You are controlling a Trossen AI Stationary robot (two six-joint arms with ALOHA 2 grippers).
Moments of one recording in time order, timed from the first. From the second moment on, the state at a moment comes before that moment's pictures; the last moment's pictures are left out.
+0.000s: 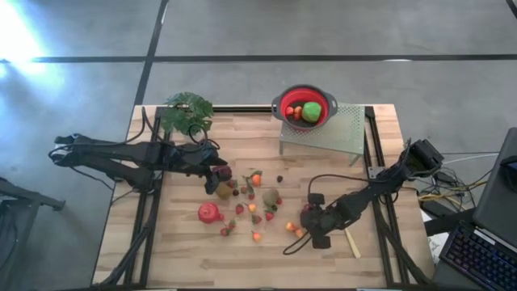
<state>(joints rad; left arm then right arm) -0.06 1.00 0.83 -0.42 -0.16 -0.47 0.55 1.64 0.82 -0.37 0.20 0.51</state>
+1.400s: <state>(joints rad) -0.06 1.00 0.83 -0.42 -0.16 -0.47 0.22 1.45 1.13 -0.67 0.08 0.03</state>
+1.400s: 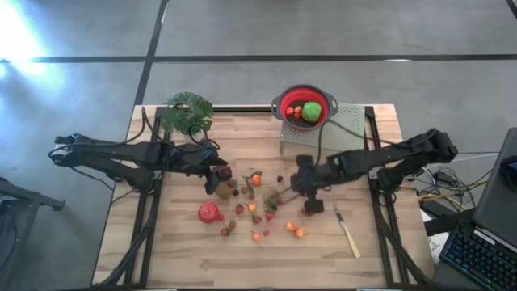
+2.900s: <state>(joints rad) -0.06 1.00 0.83 -0.42 -0.16 -0.47 0.53 1.70 1.08 -0.50 0.05 0.38</state>
